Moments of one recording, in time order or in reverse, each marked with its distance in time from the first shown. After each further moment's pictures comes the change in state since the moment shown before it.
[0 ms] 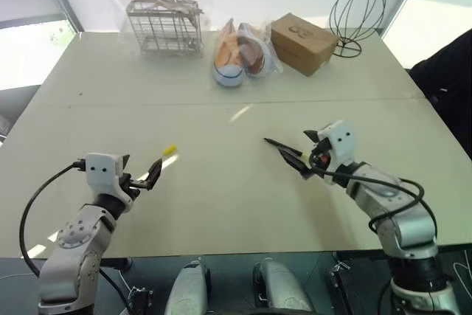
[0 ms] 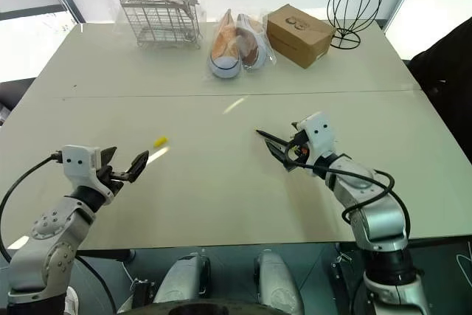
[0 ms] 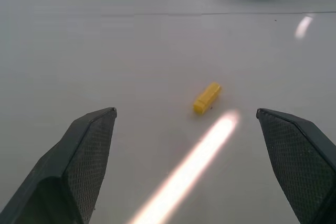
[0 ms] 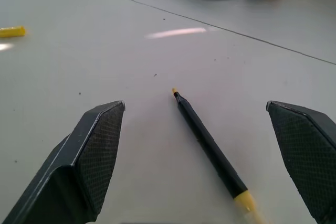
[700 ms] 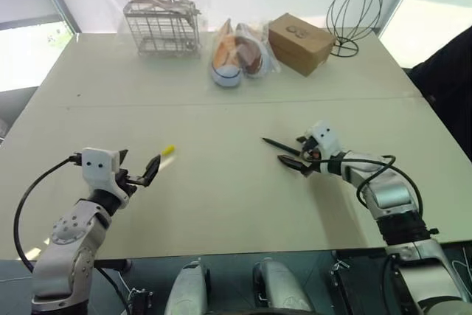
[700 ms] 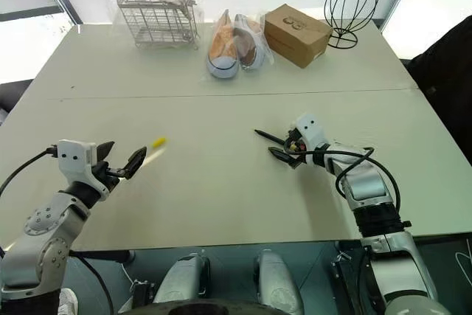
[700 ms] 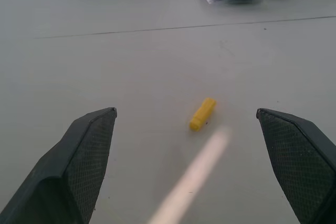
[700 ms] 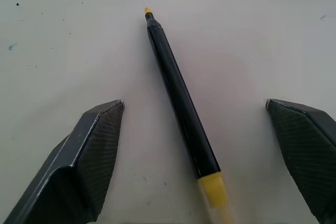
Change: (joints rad) left arm -0.019 0.034 0.019 -0.005 -0.014 0.005 -0.032; right arm -0.206 -0.045 0.140 0.499 -0.159 -0.219 0.222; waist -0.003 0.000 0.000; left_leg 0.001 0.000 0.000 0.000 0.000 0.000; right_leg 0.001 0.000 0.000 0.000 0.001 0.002
